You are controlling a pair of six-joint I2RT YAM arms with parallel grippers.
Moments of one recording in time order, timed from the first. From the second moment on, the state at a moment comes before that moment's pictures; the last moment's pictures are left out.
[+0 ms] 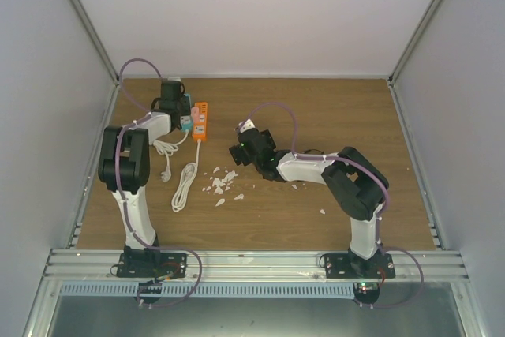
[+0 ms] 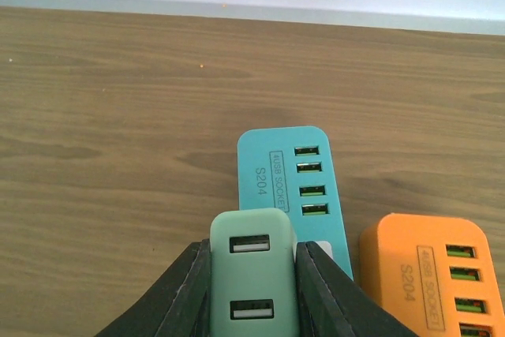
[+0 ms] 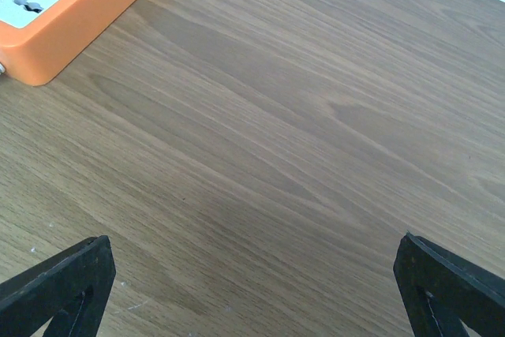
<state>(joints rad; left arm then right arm) -0.08 2.02 1.33 0.04 -0.21 -0.12 0.84 1.93 1.12 0.15 0.41 0.11</state>
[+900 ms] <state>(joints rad) -0.14 2.02 1.31 0.03 -0.43 -0.18 0.84 1.93 1.14 0.12 0.47 0.11</state>
